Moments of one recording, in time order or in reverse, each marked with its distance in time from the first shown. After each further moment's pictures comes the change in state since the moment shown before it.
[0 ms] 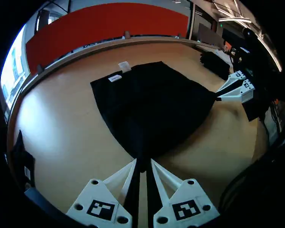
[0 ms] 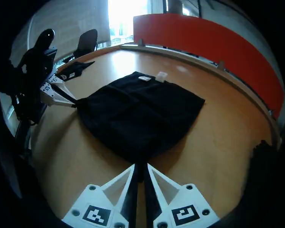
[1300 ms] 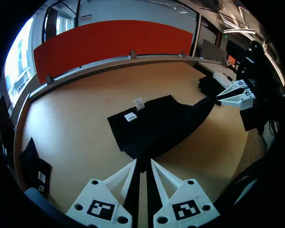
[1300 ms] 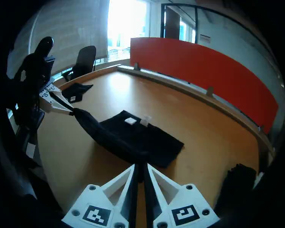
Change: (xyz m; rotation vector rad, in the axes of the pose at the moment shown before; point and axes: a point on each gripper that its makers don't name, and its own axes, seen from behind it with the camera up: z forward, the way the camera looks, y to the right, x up) left arm 0.078 0.006 -0.079 0.016 0.080 -0.064; right arm 0.088 0.013 -0.079 -0.059 0.123 -0.024
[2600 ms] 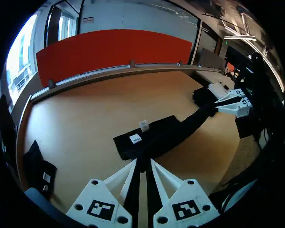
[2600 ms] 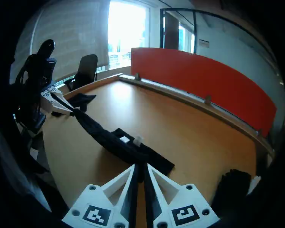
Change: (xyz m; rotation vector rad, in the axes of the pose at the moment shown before) left arm 0.039 0.010 -0.049 -0.027 0.033 -0.037; right arm 0.036 0.001 -0.043 0.010 0.051 0.013
